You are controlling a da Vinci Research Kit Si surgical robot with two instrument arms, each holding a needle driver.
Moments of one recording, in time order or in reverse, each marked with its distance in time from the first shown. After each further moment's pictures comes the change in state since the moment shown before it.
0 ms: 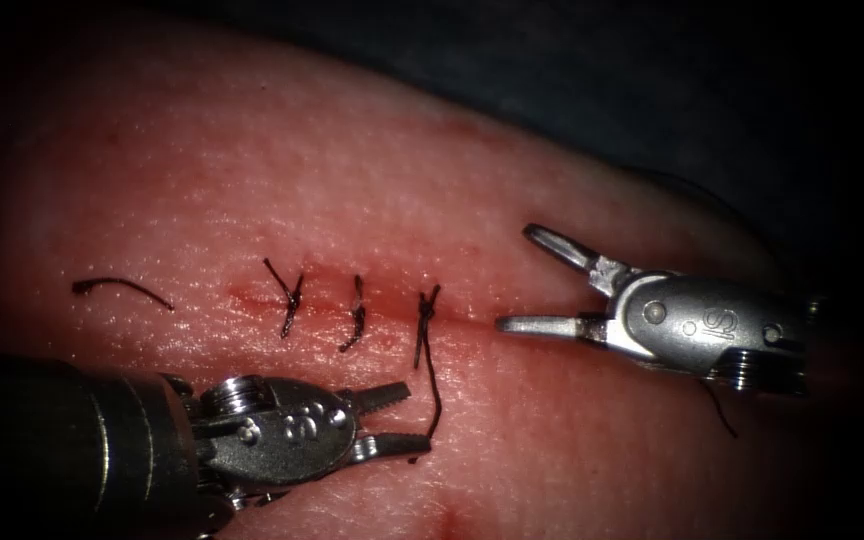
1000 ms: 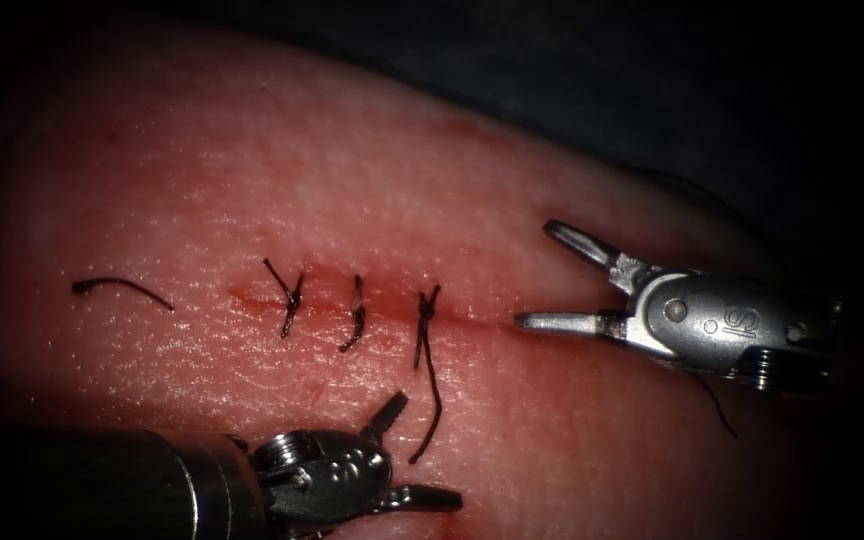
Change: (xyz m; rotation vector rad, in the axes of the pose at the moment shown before) right arm 0.000 0.000 0.000 -0.005 -0.002 -0.004; left arm -0.003 0.000 0.005 0.072 0.021 -0.099
